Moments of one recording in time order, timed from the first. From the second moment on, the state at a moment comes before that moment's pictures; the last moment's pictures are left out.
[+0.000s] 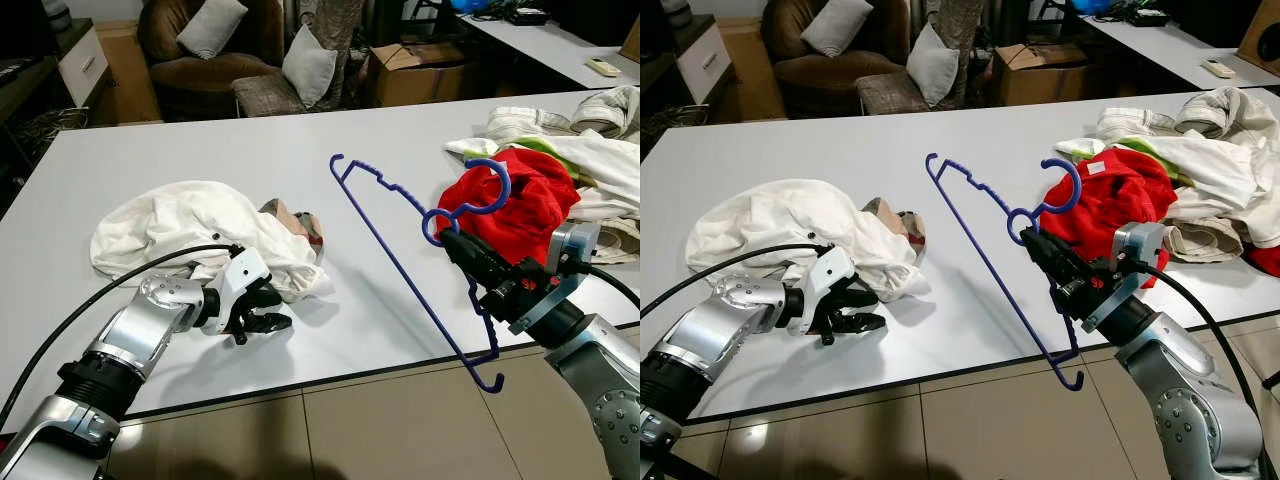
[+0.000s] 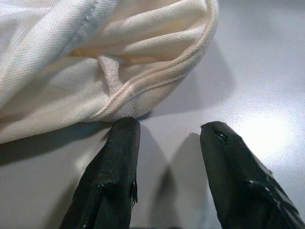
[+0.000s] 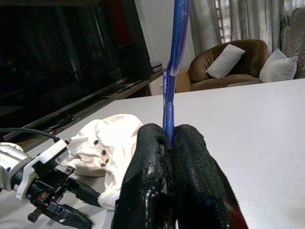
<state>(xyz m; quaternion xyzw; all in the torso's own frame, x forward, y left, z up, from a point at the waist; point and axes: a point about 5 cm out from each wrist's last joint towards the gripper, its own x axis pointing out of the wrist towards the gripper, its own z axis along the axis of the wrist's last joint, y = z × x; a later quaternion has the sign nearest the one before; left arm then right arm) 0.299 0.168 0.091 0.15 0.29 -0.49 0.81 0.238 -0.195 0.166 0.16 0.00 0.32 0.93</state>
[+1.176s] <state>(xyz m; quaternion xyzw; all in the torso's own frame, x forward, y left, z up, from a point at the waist) 0.299 0.131 0.146 0.39 0.03 -0.55 0.74 0.238 -0.227 0.148 0.09 -0.02 0.14 0.99</state>
